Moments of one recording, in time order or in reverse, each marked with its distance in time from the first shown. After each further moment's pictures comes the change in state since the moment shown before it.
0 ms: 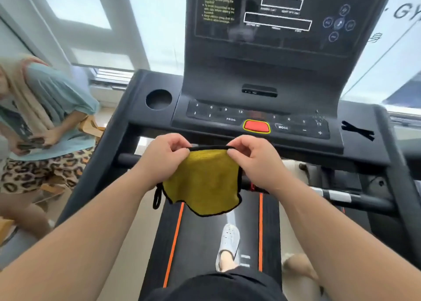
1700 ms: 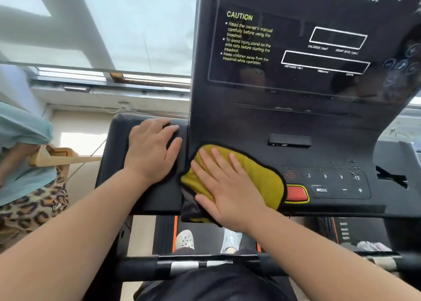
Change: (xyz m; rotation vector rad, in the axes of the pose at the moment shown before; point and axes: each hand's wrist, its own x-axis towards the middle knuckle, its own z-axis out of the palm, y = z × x) left_hand 0.261 -0.062 -0.072 0.625 0.055 0.358; right_hand 0.178 -0.001 0.092 -0.863 -0.278 -0.207
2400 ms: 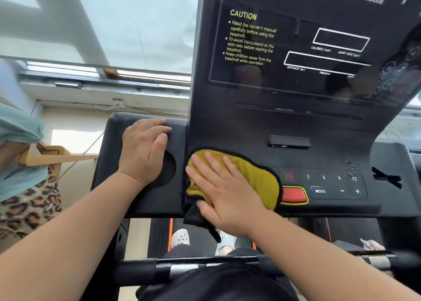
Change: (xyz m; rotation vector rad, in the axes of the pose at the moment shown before) left_hand 0.004 -0.019 0.012 -0.344 0.232 0.042; right_hand 0.000 -0.004 -0.003 0.042 -0.044 -0.074
